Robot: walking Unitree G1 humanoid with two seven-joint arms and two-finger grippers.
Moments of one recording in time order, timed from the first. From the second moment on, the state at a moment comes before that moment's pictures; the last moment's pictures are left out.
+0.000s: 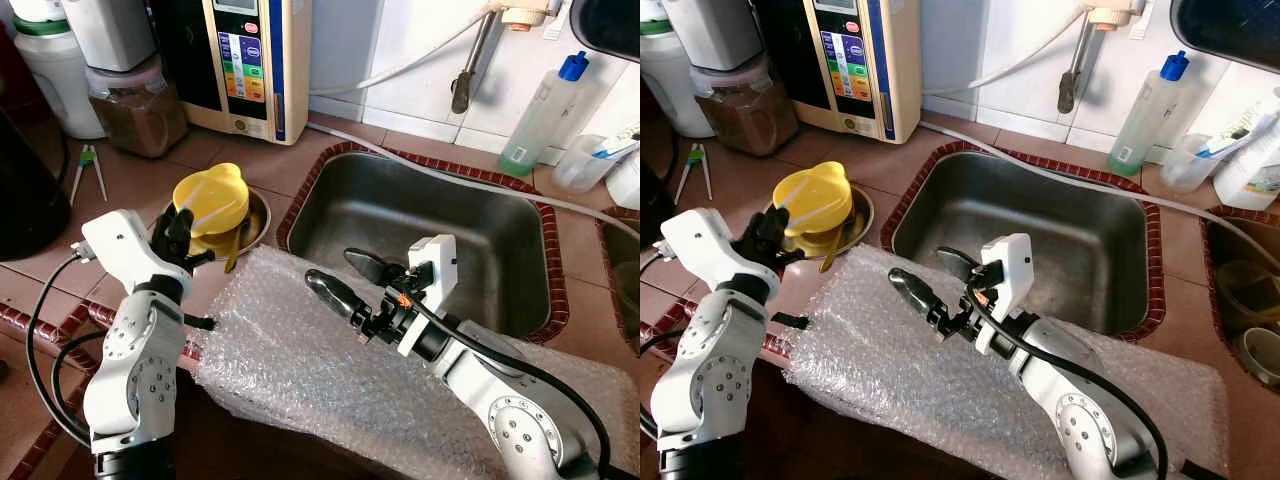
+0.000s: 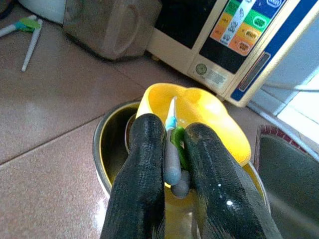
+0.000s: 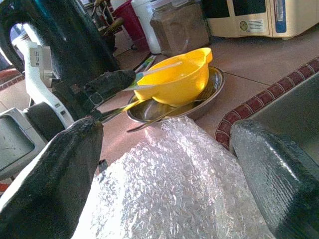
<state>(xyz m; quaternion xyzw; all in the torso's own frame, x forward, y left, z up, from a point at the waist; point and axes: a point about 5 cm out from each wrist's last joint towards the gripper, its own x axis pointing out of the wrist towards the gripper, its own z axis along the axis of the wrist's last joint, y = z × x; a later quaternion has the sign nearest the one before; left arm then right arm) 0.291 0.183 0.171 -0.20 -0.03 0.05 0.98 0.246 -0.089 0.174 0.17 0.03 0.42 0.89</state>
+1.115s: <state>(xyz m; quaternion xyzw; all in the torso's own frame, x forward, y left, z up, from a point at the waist) 0.276 0.120 0.206 -0.22 -0.08 -0.25 0.94 0.298 -0.132 0.187 0.25 -0.01 0.23 0.94</state>
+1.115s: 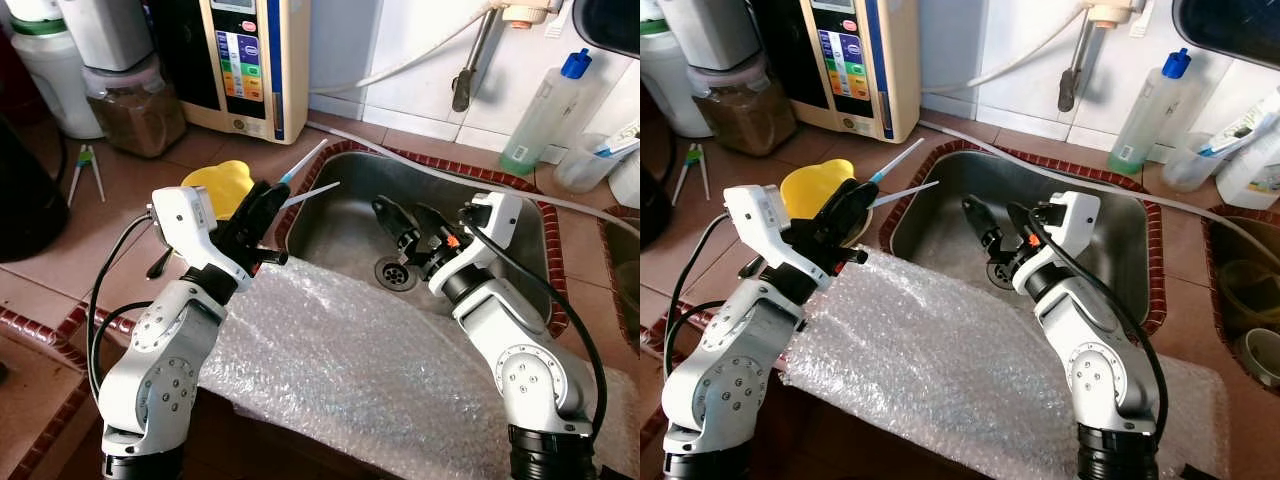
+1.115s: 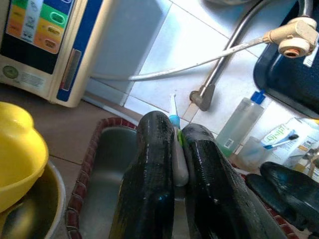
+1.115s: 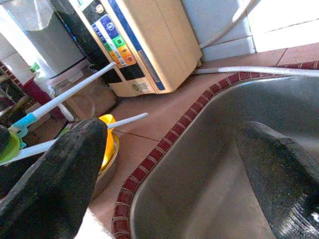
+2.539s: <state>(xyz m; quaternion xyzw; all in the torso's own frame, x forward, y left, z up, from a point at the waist) 0.281 0.096 0.210 -0.20 -0.05 -0.34 0.92 0.336 -0.137 0.217 -0.21 -0.10 0.42 0.88</state>
